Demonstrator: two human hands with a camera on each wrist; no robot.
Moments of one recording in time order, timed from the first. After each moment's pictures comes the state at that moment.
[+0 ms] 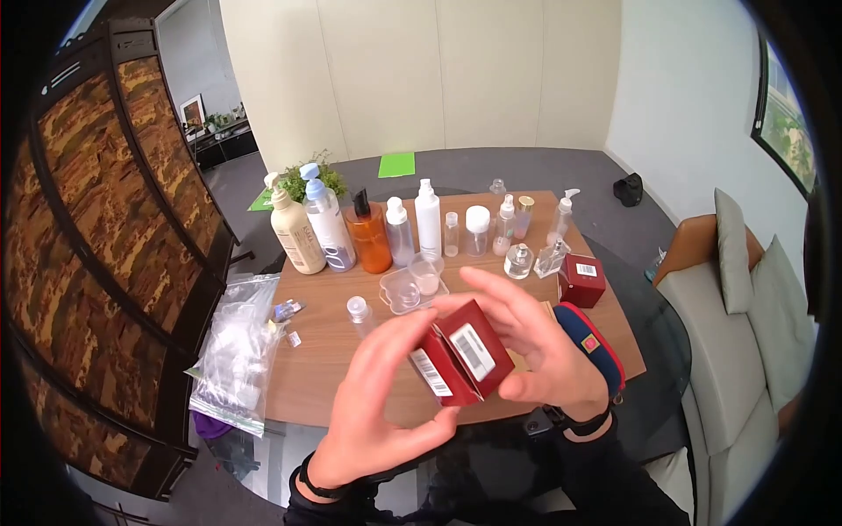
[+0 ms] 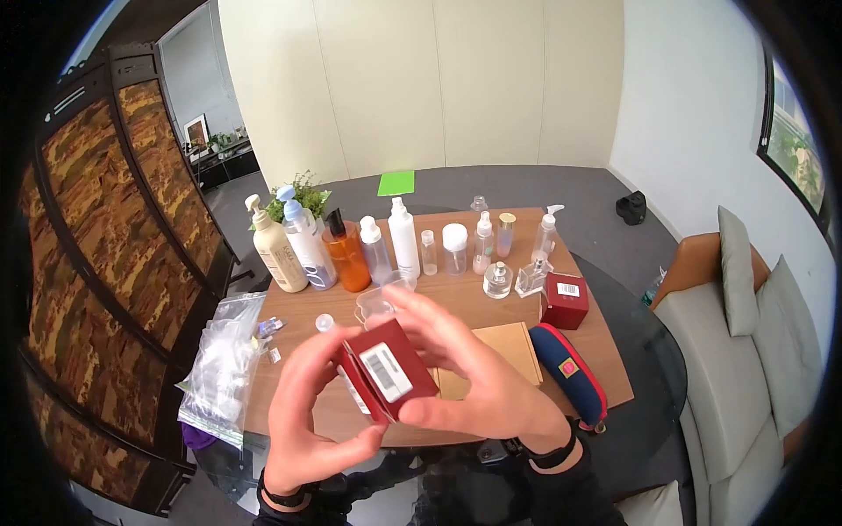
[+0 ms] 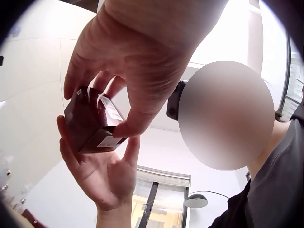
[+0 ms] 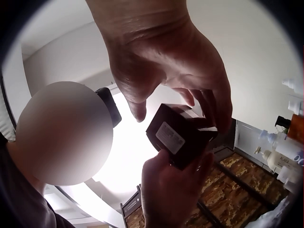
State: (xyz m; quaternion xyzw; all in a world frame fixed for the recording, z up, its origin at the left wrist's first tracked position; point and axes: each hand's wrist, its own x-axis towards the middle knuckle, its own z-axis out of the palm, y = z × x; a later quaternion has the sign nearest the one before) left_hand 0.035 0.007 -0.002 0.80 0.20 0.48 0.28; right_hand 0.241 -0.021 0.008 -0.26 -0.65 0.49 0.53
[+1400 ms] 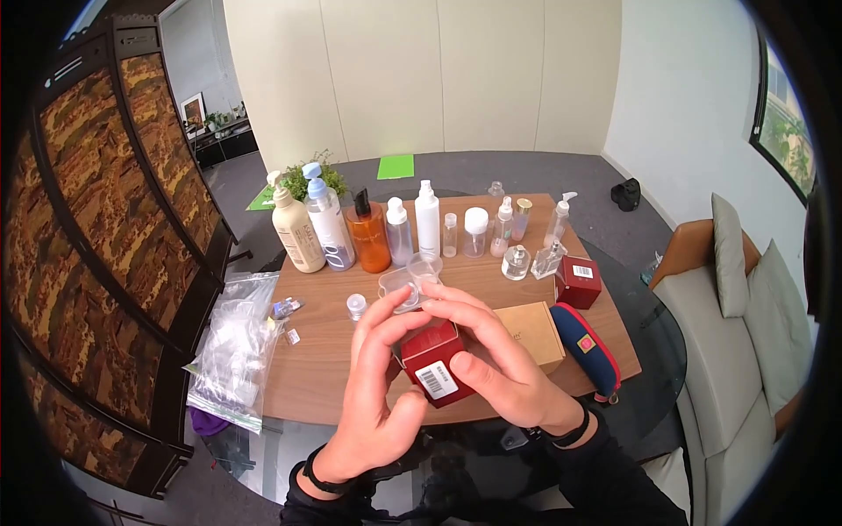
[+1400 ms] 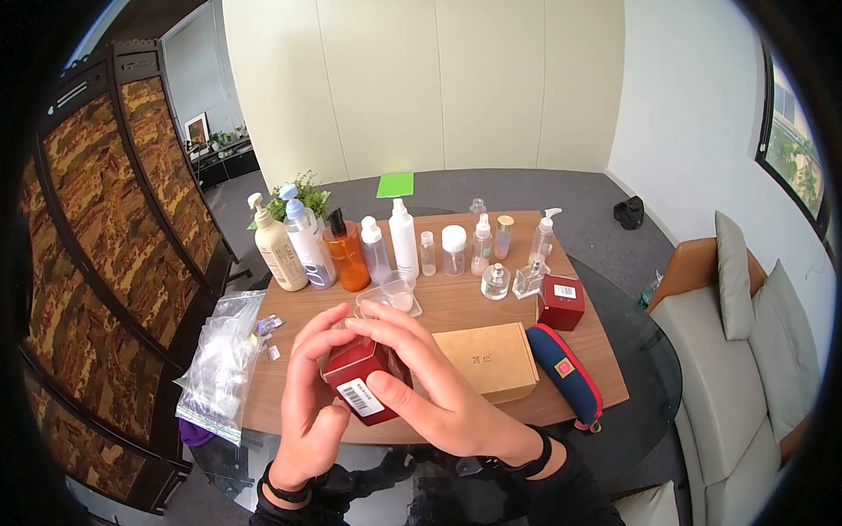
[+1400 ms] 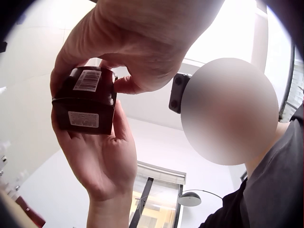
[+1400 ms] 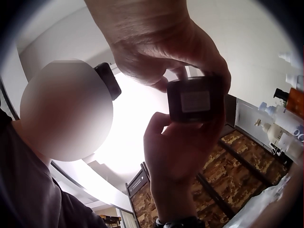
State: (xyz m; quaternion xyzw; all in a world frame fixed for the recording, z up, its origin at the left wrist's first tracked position) left_hand 0.039 0.006 -0.007 0.75 0.19 0.51 0.38; right_hand 0.210 -0.019 -0.009 -0.28 -0.70 0.36 0.55
